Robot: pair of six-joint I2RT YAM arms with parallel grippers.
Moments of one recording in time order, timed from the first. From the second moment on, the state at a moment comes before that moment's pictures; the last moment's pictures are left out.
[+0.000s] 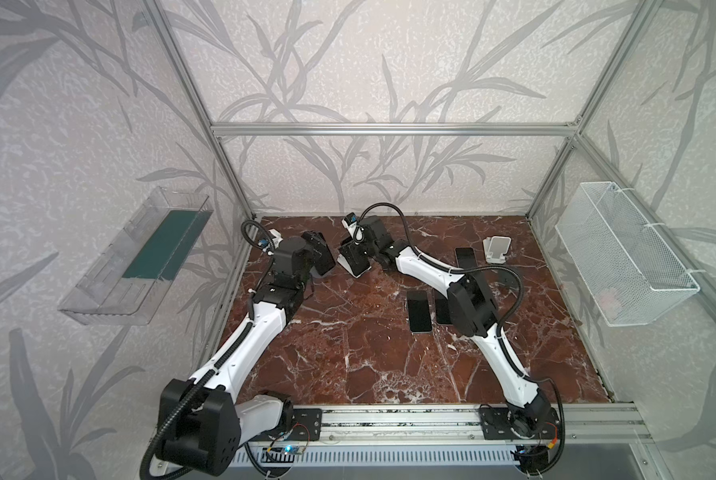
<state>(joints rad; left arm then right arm) -0.21 1.21 0.87 -0.02 -0.25 -1.00 0.71 2.46 2.10 -0.21 -0.10 0.05</state>
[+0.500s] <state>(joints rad) -0.20 1.24 0.87 0.03 -0.16 -1.00 0.71 2.41 2.01 -0.15 -0.09 0.03</state>
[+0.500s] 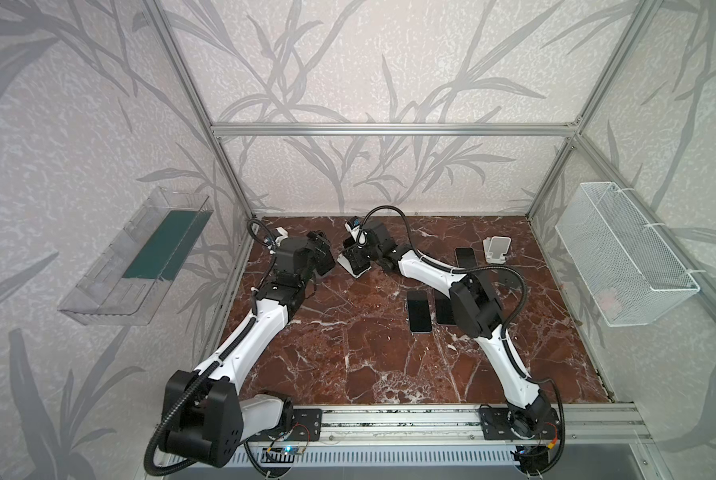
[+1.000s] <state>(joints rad) -0.19 1.25 0.83 0.16 -0.03 -0.99 0.72 2.21 1.88 -0.11 -0.09 0.11</state>
